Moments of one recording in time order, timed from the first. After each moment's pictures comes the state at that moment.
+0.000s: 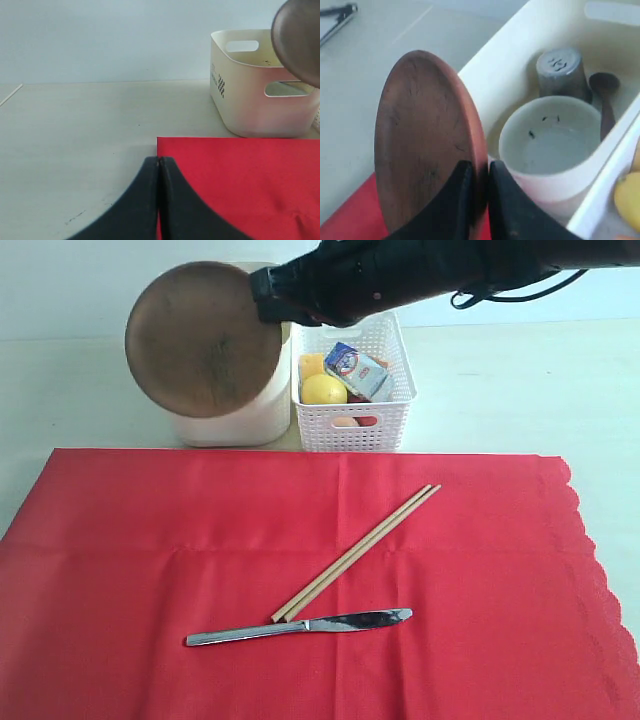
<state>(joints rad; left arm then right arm) 0.00 0.01 0.00 -0.06 0.27 0.10 0.46 1.88 -1.36 1.33 0.50 -1.09</state>
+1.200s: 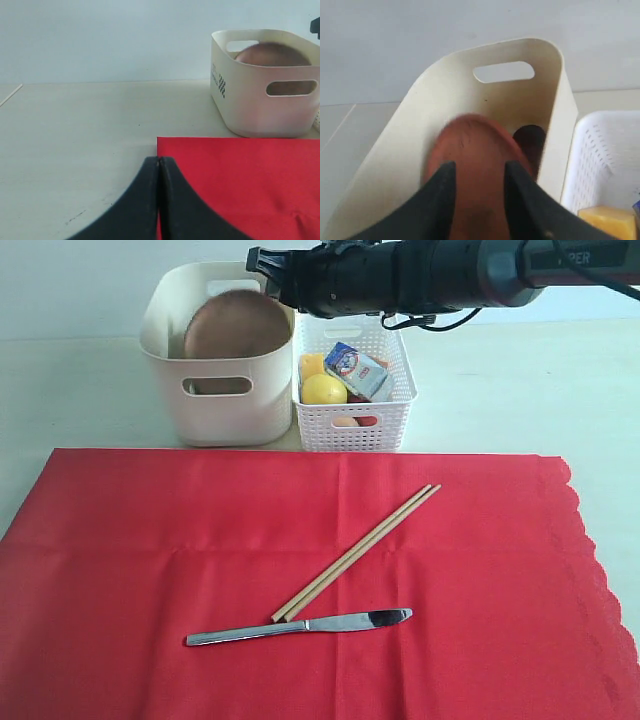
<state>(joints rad) 0.00 0.01 0.00 -0.06 0.27 0.10 0.46 2.21 -1.65 1.74 0.24 -1.22</state>
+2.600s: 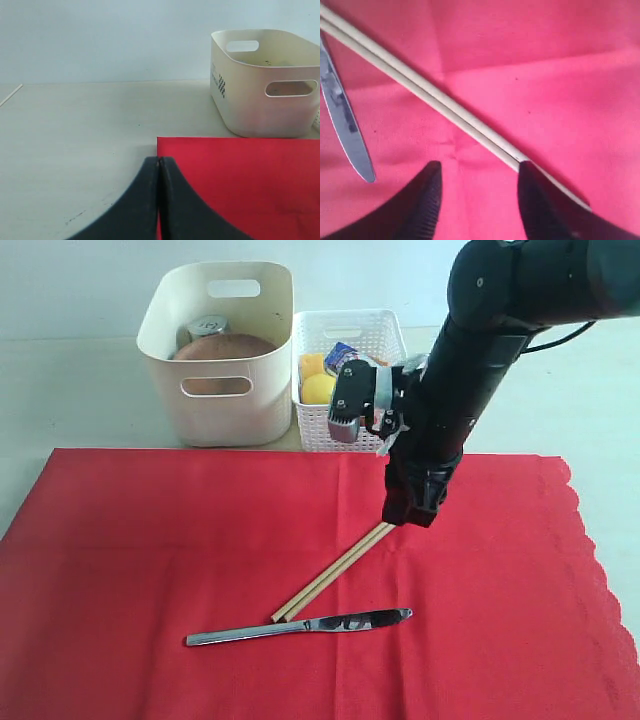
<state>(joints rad) 0.00 0.01 0.00 -0.06 0.27 0.10 0.47 1.92 -1.25 0.28 0.92 -1.05</state>
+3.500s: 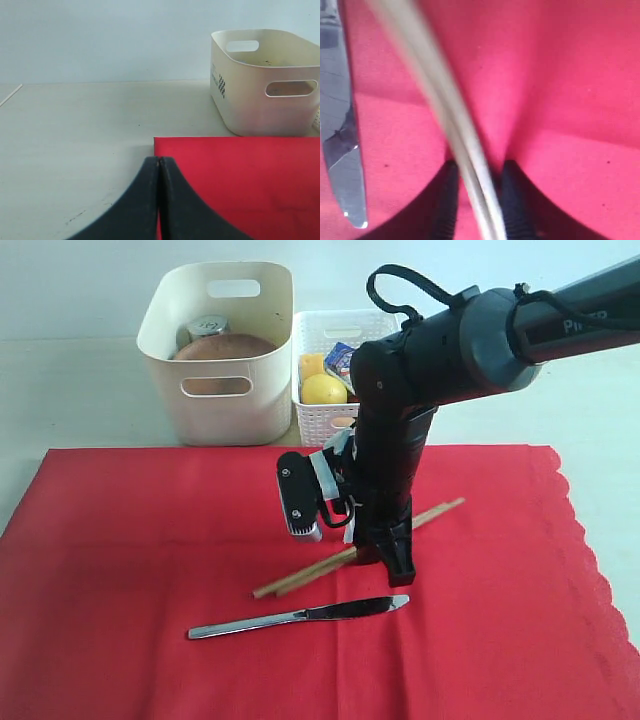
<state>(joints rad) 0.00 0.01 0.00 -0.06 0.27 0.10 0.65 2.06 -1.25 0.06 0.80 -1.13</state>
